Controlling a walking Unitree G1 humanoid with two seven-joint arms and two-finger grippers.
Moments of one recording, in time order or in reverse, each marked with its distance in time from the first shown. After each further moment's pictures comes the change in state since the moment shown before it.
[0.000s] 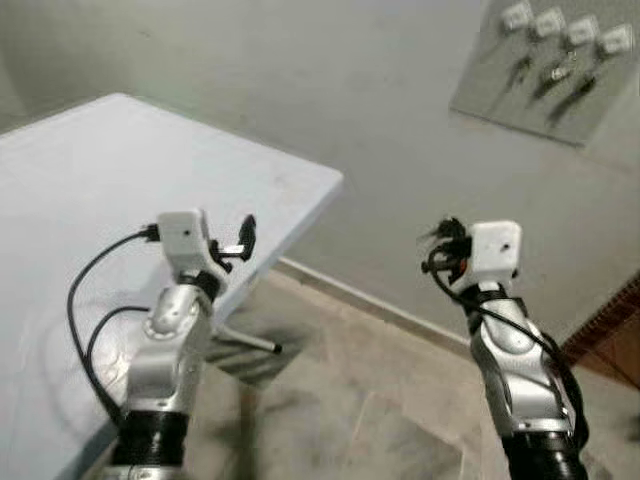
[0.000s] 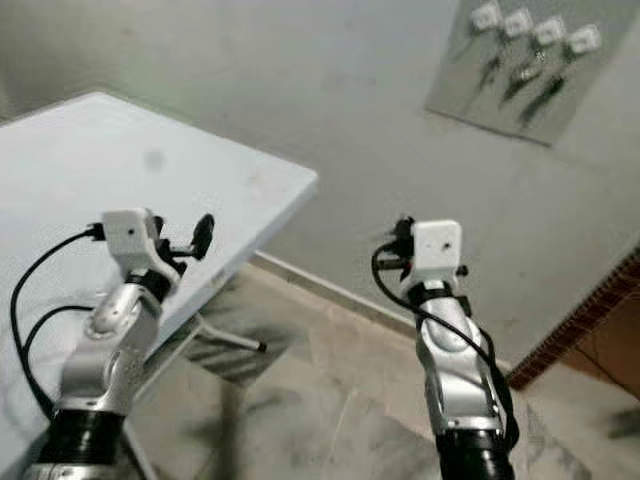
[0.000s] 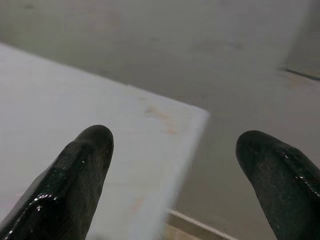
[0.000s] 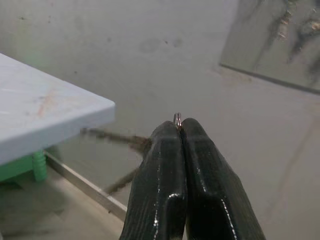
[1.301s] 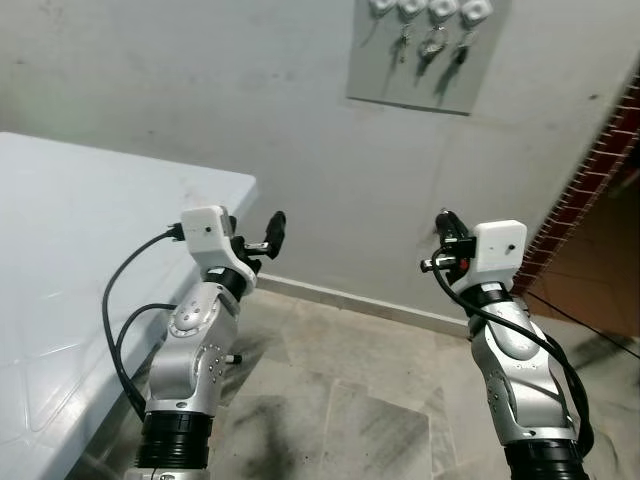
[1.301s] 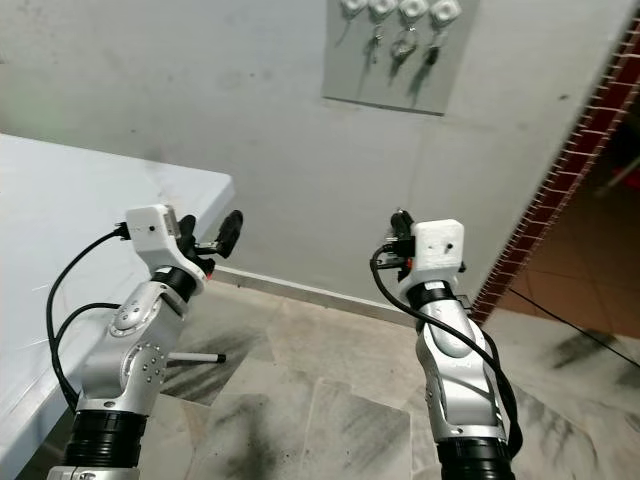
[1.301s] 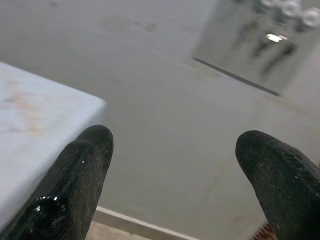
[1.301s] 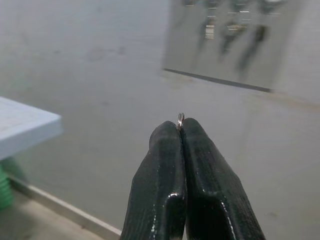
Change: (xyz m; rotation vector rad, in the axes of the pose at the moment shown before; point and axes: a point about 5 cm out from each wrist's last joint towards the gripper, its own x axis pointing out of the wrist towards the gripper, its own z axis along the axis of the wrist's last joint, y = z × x) left arm 0.003 -0.025 -0.001 -0.165 0.016 -0.060; right arm -0.007 0.003 0.007 0.052 -0.061 0.012
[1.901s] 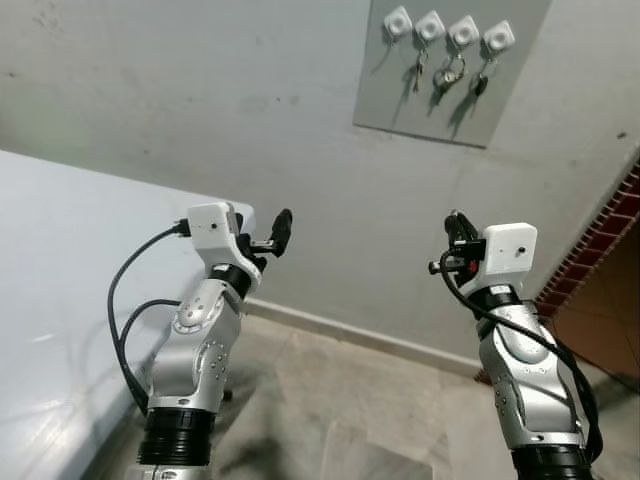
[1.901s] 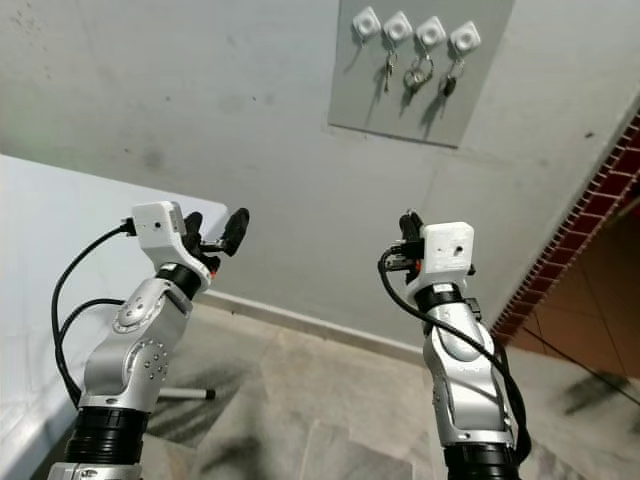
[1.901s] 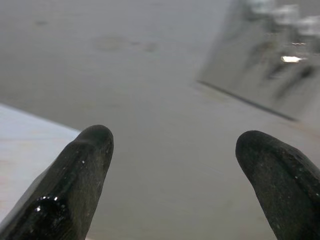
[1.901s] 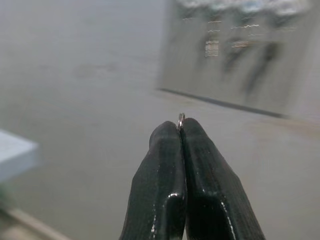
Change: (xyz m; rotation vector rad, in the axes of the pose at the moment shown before) left arm -0.002 0.011 0.004 0.016 -0.001 0.026; right arm -0.001 0.012 0.002 0.027 -0.008 0.033
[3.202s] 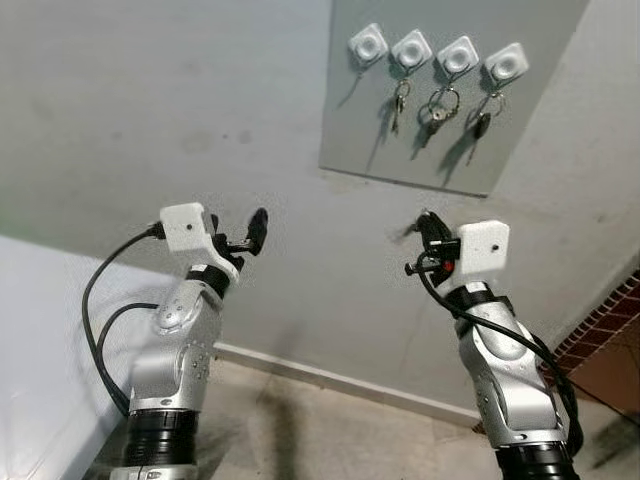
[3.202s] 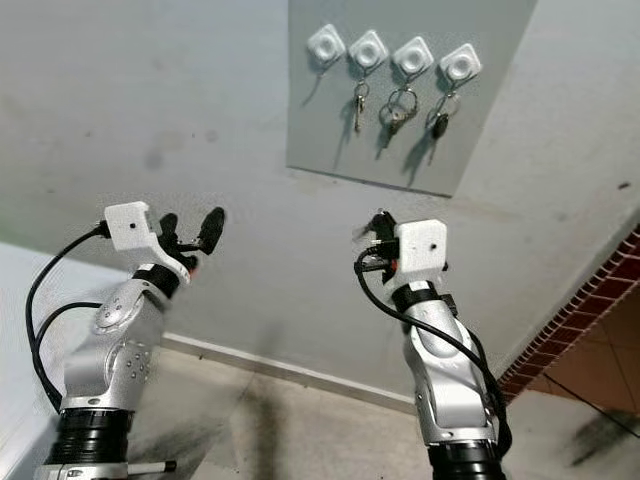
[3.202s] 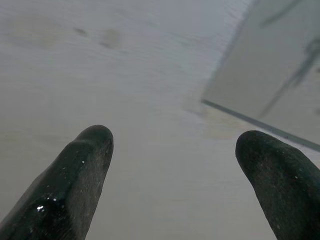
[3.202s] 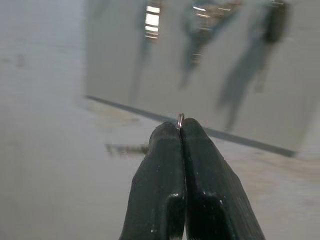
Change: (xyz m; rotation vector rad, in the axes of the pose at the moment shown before) left arm 0.001 0.000 0.002 -0.012 -0.010 0.006; right arm 0.001 0.001 0.002 -0.007 0.000 0.027
